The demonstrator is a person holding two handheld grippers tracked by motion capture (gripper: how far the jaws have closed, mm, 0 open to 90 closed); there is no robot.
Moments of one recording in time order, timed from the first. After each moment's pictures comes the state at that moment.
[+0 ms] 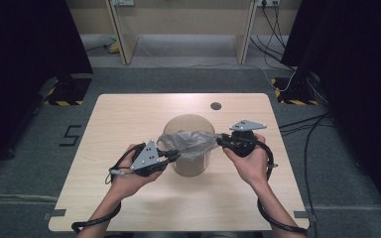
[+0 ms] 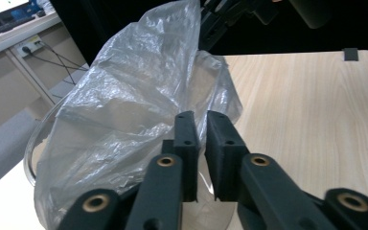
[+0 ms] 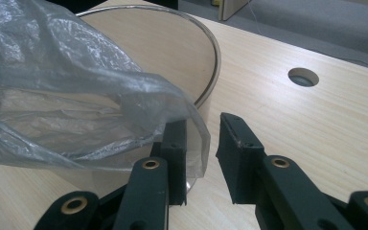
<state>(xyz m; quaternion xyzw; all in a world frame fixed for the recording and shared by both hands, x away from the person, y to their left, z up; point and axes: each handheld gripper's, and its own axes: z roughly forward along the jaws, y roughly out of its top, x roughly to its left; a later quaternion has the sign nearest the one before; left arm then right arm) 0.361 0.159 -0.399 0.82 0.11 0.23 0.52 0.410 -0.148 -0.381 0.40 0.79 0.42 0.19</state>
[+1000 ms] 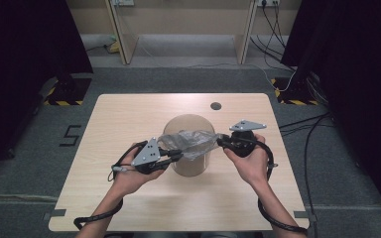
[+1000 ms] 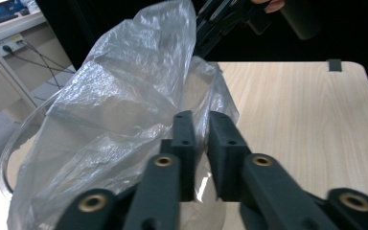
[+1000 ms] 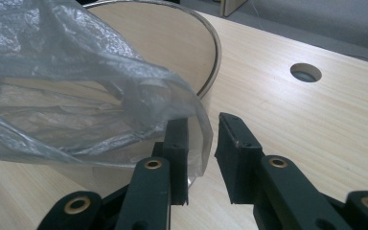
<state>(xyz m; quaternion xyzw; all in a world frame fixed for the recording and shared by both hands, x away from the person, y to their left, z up) 0.370 0.155 -0.401 0.81 0.11 0.20 0.53 0.411 -0.149 -0.383 0.40 0.79 0.42 0.18</state>
